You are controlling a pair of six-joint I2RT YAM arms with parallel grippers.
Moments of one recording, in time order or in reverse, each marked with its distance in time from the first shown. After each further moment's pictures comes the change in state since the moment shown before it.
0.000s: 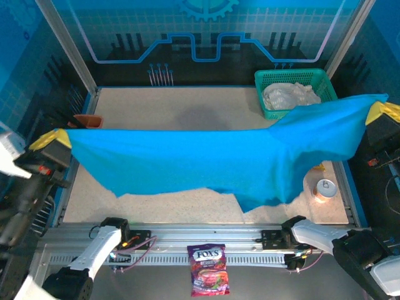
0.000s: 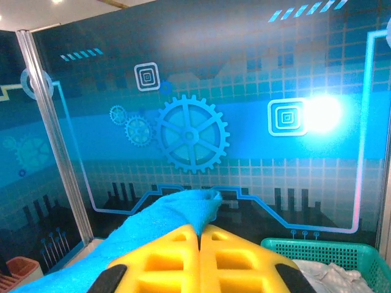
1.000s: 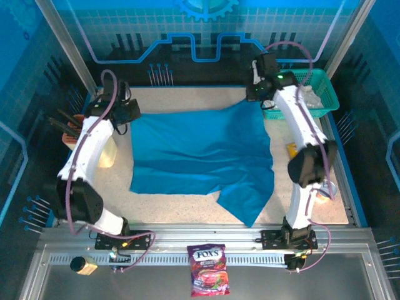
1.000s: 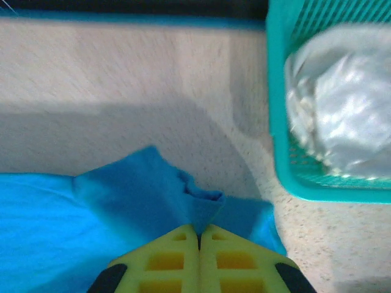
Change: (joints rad) left arm 0.000 0.672 -0.613 0.359 -0.190 -0.089; right arm -0.166 0.767 -0.568 0.337 -0.051 0.061
